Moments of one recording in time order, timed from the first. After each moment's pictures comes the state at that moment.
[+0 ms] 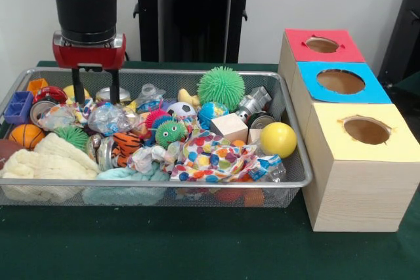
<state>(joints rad) -0.76 -0.65 0.35 1.65 -0.56 0.62 1.57</state>
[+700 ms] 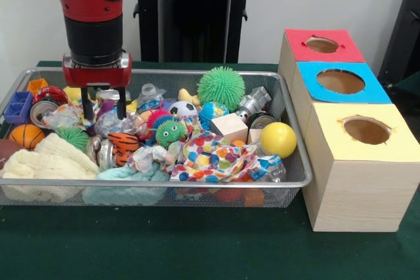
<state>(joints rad) -0.76 -0.57 0.34 1.63 -0.59 0.58 1.57</state>
